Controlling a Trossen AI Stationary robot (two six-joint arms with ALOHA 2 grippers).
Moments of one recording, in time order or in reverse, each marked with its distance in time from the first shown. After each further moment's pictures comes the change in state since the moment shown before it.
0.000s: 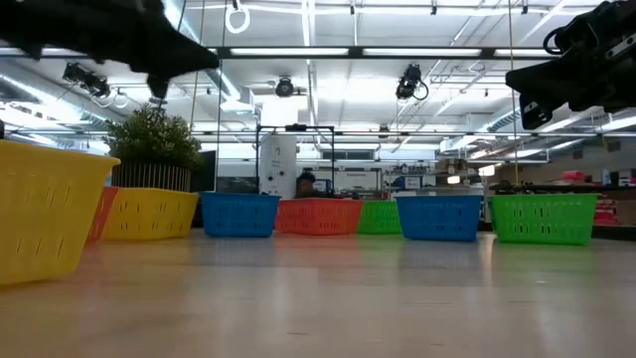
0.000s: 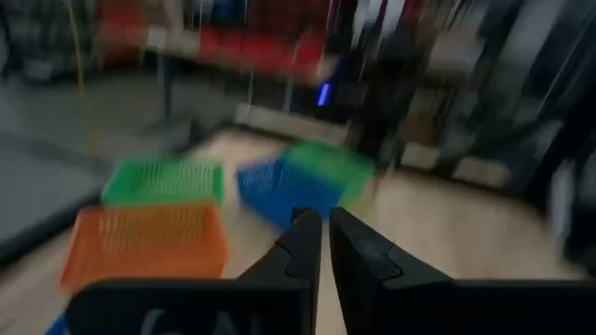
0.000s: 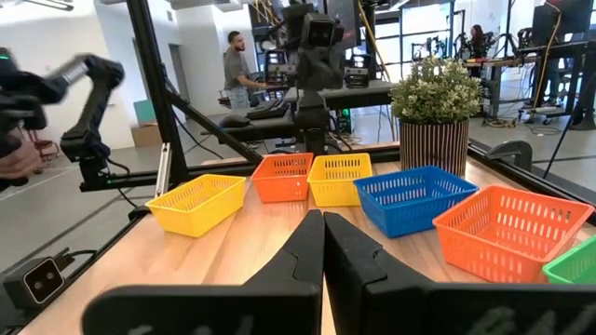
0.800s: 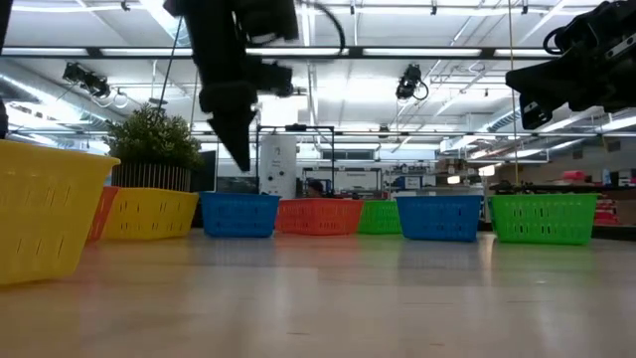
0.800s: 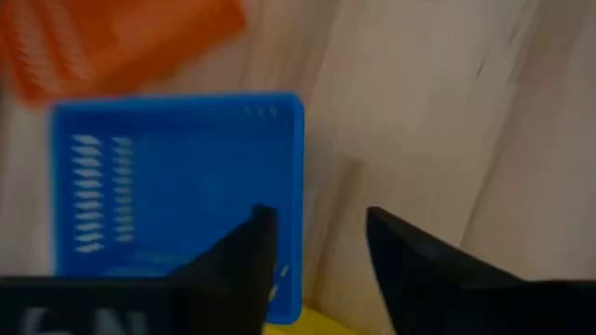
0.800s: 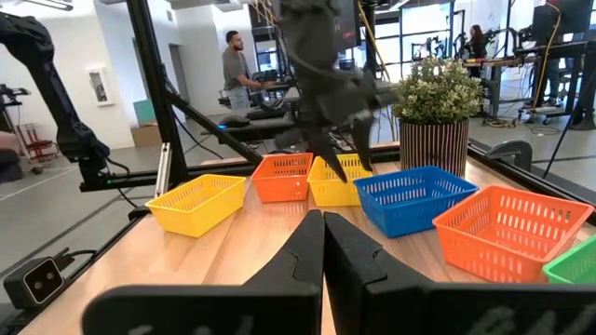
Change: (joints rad) left arm 0.077 0.927 0.834 -1.057 0.036 0.035; right arm 0.000 0.000 0.000 0.000 0.000 0.000
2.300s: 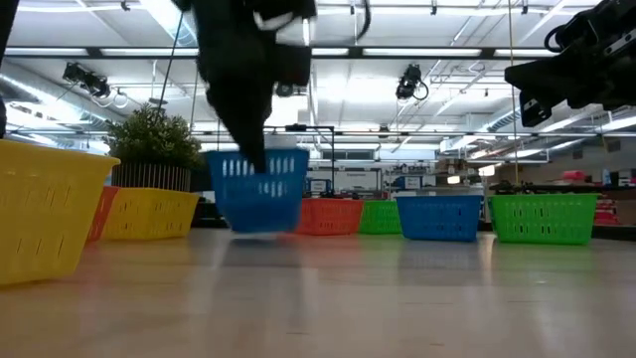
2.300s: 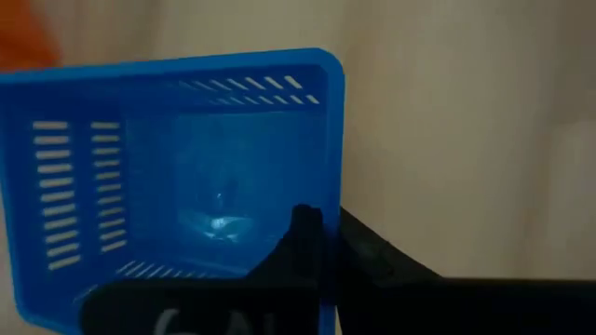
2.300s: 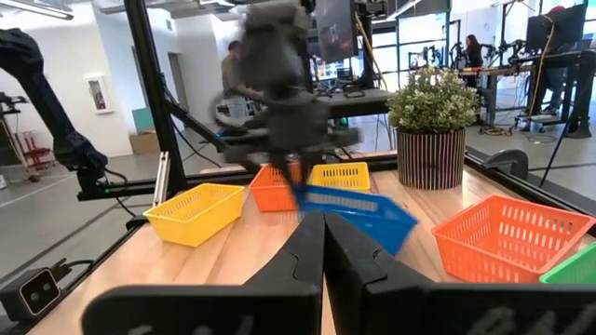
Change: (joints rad) left arm -0.163 0.070 0.081 0.081 0.161 -0.084; right arm 0.000 0.002 0.000 0.026 0.008 0.000
